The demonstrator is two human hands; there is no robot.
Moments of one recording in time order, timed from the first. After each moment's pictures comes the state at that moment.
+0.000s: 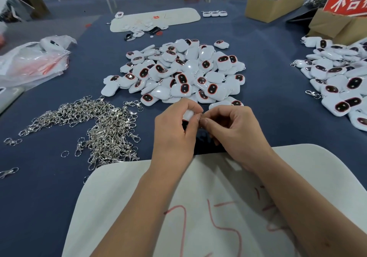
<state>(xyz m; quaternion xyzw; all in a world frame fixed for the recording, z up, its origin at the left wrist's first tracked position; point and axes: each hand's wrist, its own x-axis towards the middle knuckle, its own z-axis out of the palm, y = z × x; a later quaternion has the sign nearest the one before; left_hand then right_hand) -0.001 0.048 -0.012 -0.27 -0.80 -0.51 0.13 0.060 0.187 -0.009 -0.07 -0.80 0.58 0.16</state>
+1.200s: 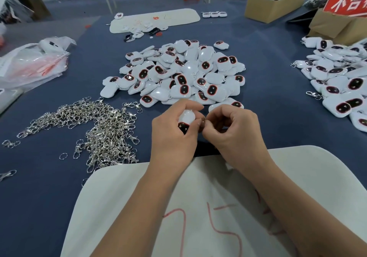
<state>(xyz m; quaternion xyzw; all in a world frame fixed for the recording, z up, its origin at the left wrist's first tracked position) 0.004 0.048 -0.006 -0.24 -0.79 -0.56 0.08 0.058 0.178 -0.014 -0.09 -0.83 0.49 0.27</state>
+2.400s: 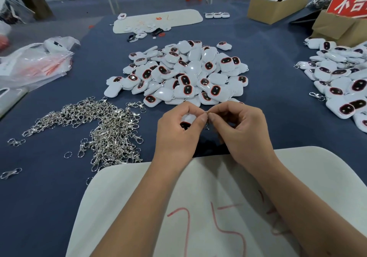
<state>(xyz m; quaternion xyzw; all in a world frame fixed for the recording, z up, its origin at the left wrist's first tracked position) -0.004 0.048 -0.007 -0.21 -0.77 -0.60 0.00 0.055 0.184 -0.016 -0.07 -0.80 0.52 0.28</state>
